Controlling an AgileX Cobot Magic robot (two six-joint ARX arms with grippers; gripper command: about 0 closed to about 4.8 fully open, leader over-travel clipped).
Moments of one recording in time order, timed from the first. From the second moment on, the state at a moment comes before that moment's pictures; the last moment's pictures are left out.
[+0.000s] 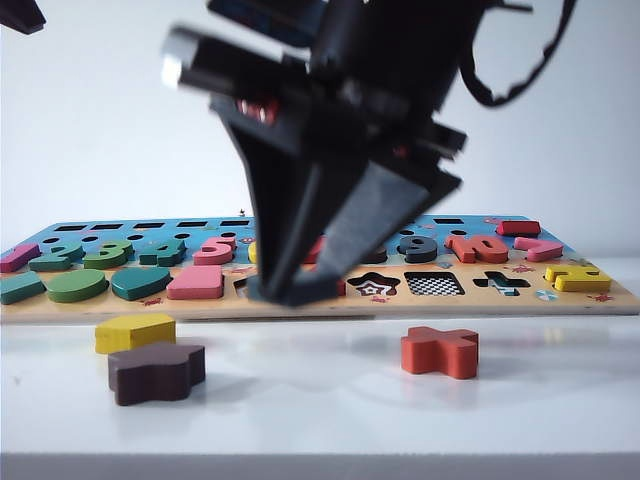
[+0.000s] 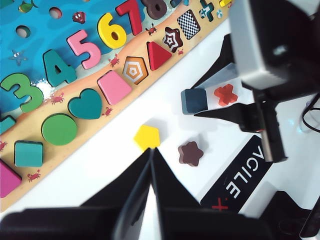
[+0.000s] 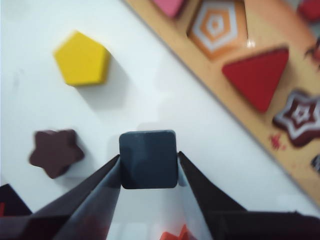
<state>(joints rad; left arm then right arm) -0.40 0.86 0.99 -1.05 0.49 0.10 1.07 1.49 1.02 -0.61 0.08 0.19</state>
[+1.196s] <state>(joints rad) -0.40 0.86 0.99 -1.05 0.49 0.10 0.82 1.24 1.06 -0.80 0.13 -0.65</state>
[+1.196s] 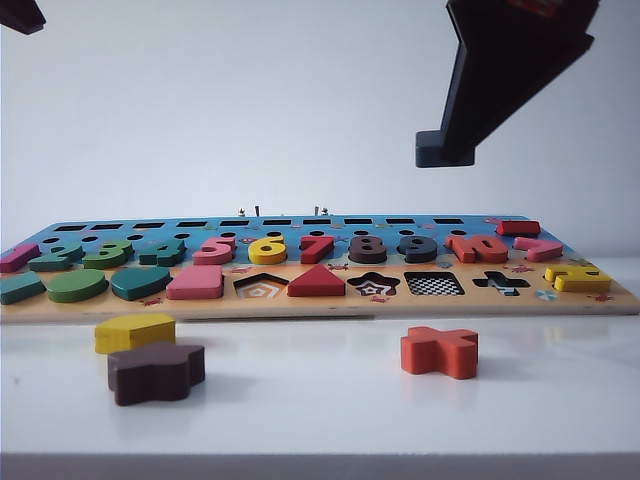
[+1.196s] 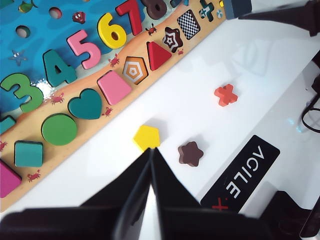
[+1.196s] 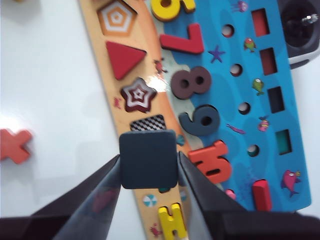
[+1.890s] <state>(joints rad) -0.40 0.86 0.99 -1.05 0.49 0.10 0.80 1.24 1.01 -0.66 0.08 -0.81</state>
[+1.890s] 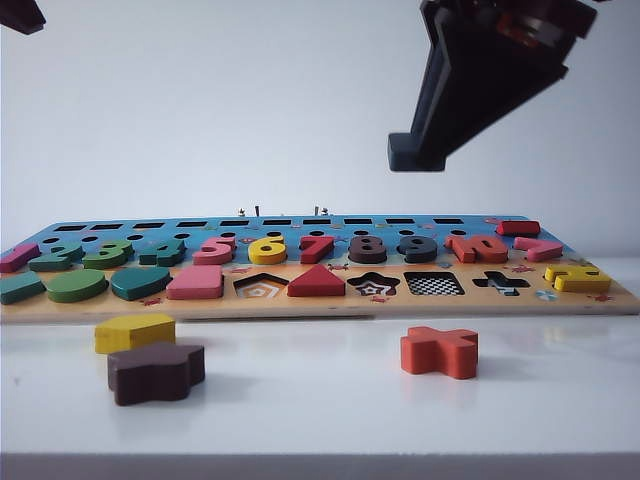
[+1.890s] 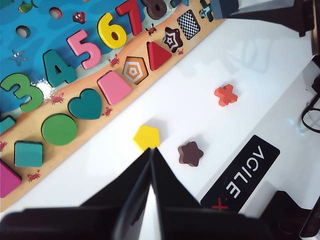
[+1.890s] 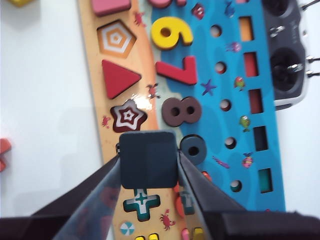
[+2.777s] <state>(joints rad) -0.40 0.86 0.99 -1.05 0.49 0.10 0.74 1.33 0.95 -0.60 0.05 -0.87</state>
